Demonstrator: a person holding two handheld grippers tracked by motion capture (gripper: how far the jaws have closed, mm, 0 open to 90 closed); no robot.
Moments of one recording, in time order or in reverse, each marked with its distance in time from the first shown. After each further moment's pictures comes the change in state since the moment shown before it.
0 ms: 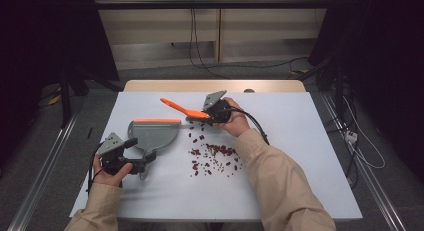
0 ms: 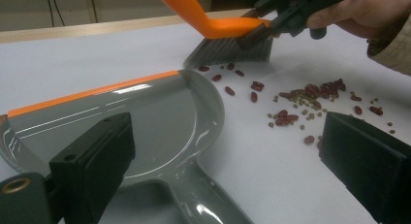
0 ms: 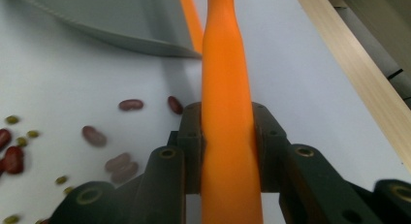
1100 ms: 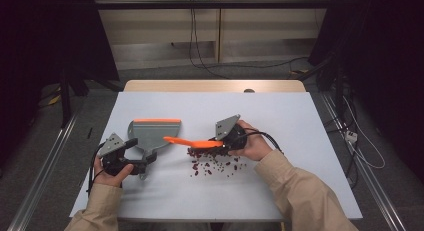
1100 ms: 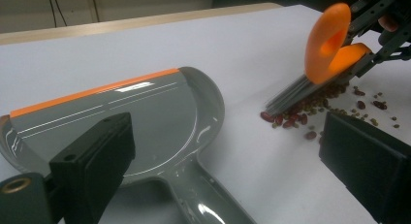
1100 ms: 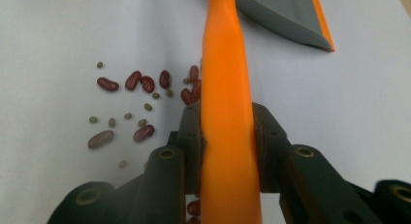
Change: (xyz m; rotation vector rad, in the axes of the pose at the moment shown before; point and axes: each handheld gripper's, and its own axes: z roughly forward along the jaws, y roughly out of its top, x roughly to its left) left arm -0.003 0.000 0.000 0.007 0.009 0.018; right arm 0.073 -0.020 -0.059 -0.012 0.191 -0.145
